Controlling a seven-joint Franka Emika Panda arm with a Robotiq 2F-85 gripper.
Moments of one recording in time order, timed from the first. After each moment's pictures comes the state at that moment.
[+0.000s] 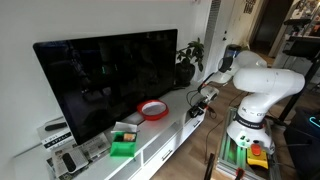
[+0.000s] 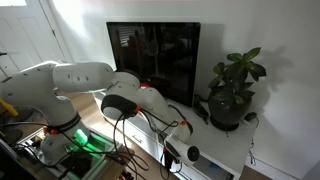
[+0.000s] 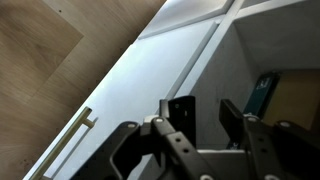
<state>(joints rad) -1.23 1.49 0.17 -1.34 0.58 2.39 -0.71</state>
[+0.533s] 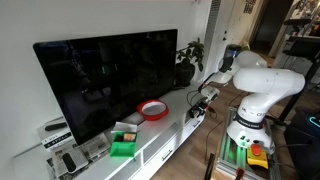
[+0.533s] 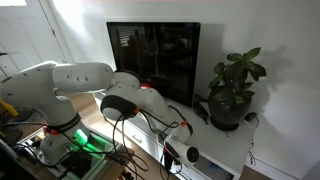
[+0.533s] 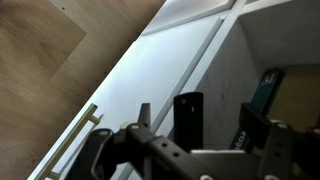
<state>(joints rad) -1.24 1.49 0.17 -1.35 0.58 2.41 -0.71</state>
